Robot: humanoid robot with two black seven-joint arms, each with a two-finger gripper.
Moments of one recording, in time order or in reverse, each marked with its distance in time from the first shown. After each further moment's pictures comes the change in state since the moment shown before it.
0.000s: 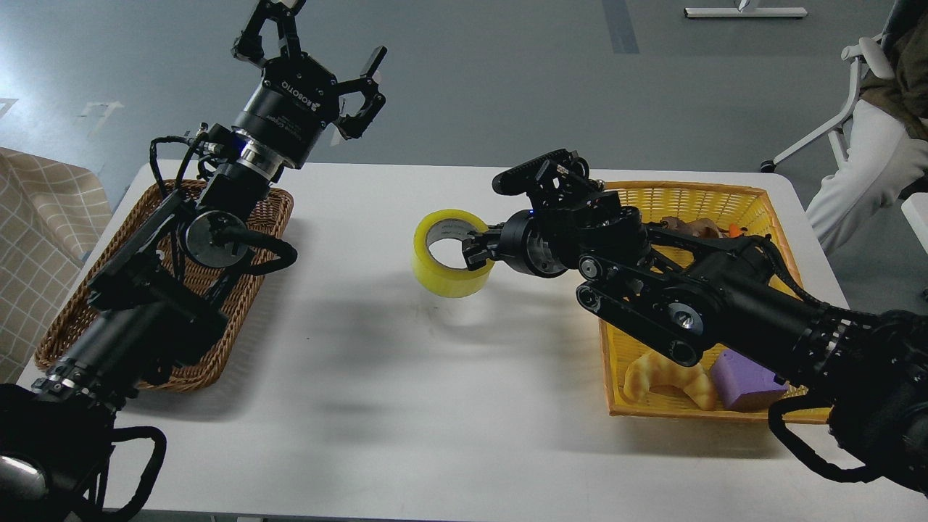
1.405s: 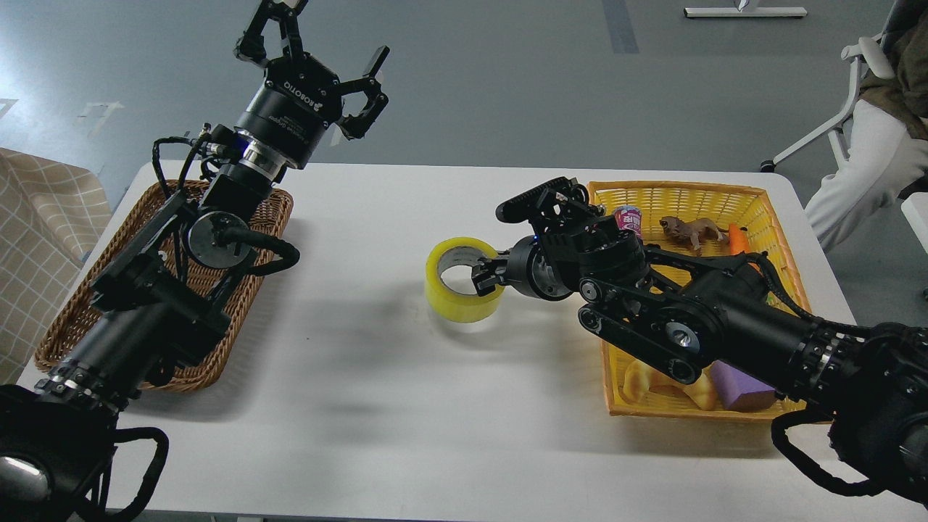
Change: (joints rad) left arm 0.002 -0.006 -0.002 -0.005 -0.001 0.000 0.000; right arm -0.037 0.000 -0.051 -0.009 -0.001 0.000 0.000
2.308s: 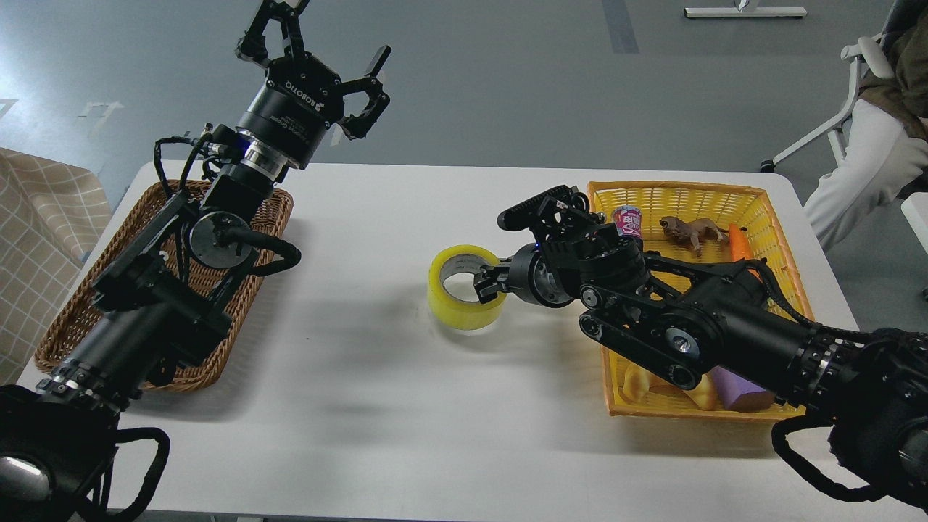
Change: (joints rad) left arm 0.000 -0.003 0.000 -0.003 0.000 0.000 0.000; right arm -0.013 0.000 -0.008 -0.002 -0.003 0.000 0.000
